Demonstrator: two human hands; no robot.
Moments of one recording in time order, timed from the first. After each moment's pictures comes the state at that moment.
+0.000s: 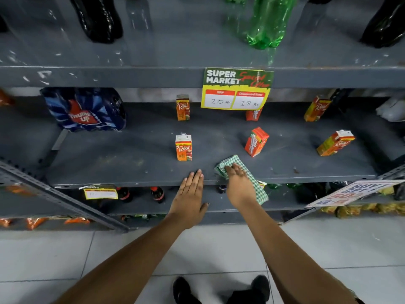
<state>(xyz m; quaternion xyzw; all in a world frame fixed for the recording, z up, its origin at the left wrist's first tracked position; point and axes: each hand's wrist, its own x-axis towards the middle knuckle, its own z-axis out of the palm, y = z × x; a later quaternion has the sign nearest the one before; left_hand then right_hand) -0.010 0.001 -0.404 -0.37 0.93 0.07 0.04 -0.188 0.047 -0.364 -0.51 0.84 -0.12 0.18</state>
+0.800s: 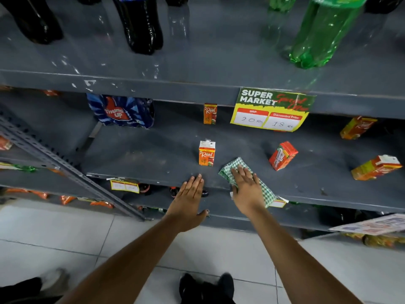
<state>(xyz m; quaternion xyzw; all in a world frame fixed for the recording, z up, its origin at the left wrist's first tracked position) 0.119 -0.061 -0.416 -0.30 0.94 0.17 0.02 -0.084 0.026 -0.383 -0.51 0.84 -0.10 0.12</state>
